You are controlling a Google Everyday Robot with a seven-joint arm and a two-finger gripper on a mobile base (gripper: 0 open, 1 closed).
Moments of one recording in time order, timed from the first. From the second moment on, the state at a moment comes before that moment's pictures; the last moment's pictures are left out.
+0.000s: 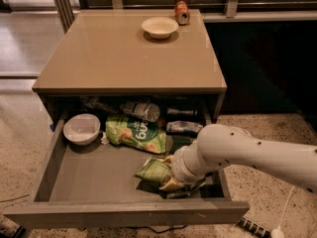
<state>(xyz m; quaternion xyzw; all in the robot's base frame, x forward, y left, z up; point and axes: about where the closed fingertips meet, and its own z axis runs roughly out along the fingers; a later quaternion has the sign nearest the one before) 0.449 -0.026 0.608 -0.67 0.69 0.15 0.23</state>
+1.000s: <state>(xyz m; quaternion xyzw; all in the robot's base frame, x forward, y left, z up) 0.449 -0.026 0.607 -0.67 0.69 0.15 0.23</state>
